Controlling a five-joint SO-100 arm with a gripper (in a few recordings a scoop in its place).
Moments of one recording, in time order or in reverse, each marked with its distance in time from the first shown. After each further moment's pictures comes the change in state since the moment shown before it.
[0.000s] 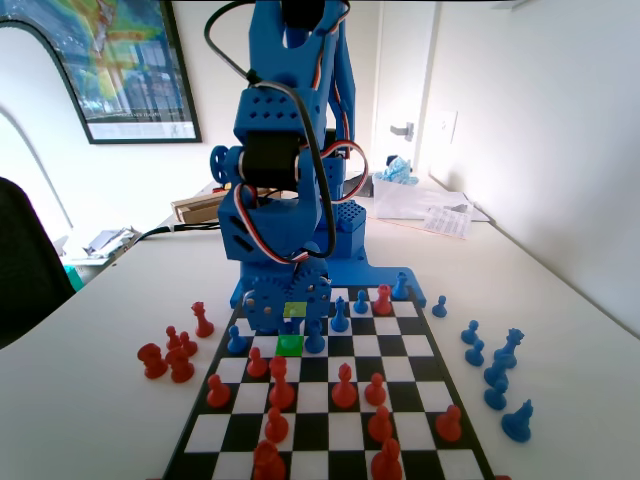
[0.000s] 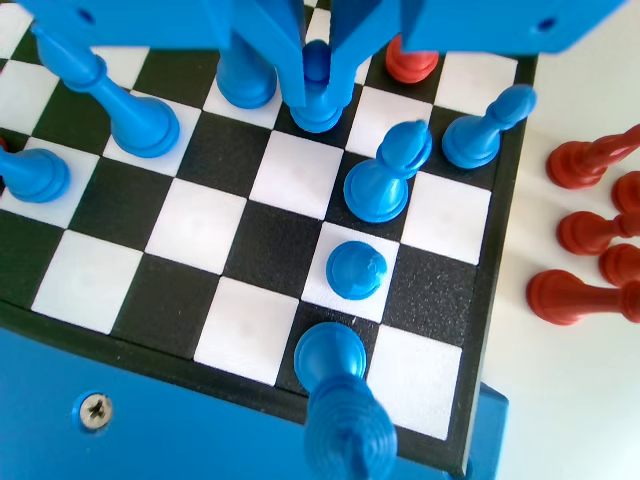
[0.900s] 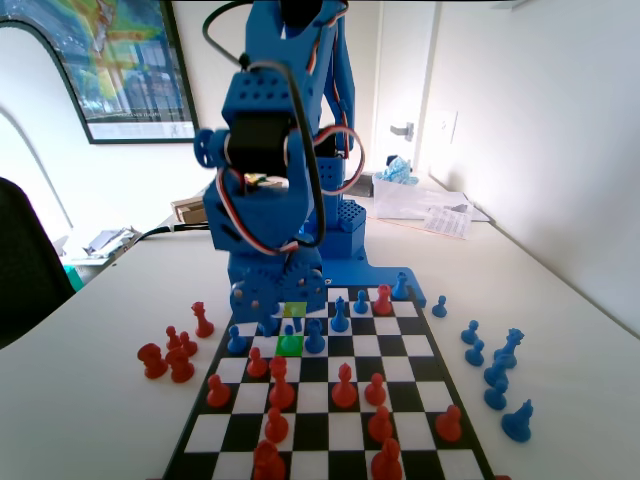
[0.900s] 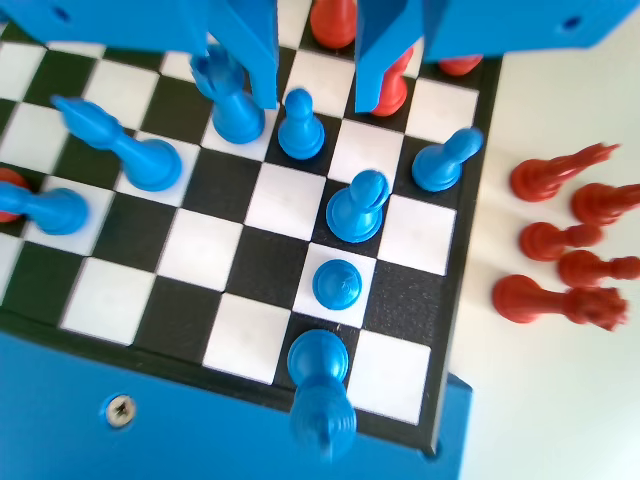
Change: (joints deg) arm 0.9 1.9 -5.6 8.3 0.8
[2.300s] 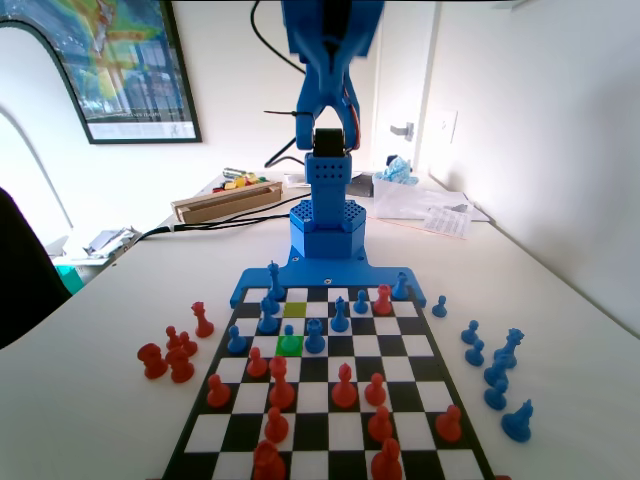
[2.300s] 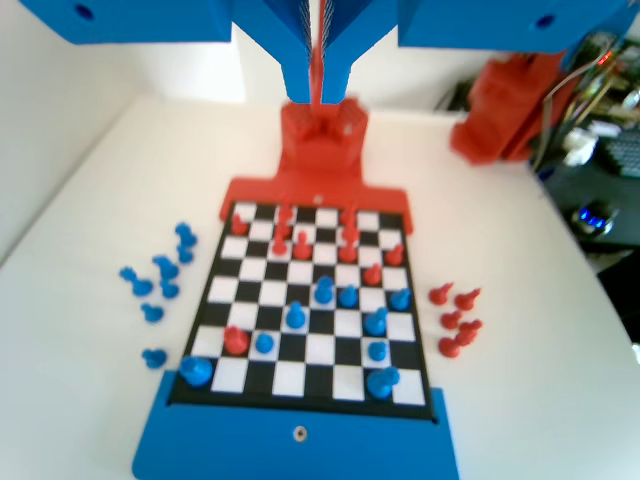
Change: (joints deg) arm -12.0 57.8 -18.0 46.8 22.9
